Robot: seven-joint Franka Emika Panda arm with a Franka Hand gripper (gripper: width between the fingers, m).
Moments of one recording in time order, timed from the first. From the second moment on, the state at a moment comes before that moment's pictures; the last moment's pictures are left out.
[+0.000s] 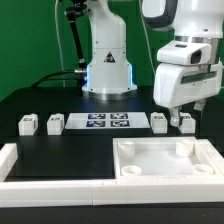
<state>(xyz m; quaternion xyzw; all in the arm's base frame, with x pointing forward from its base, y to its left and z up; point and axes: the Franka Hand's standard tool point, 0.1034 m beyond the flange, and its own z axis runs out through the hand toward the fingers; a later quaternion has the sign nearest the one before) 0.466 0.139 0.050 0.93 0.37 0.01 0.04</state>
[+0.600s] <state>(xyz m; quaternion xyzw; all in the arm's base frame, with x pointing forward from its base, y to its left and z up) 0.443 0.167 0.044 0.99 0.11 -0.01 0.02</state>
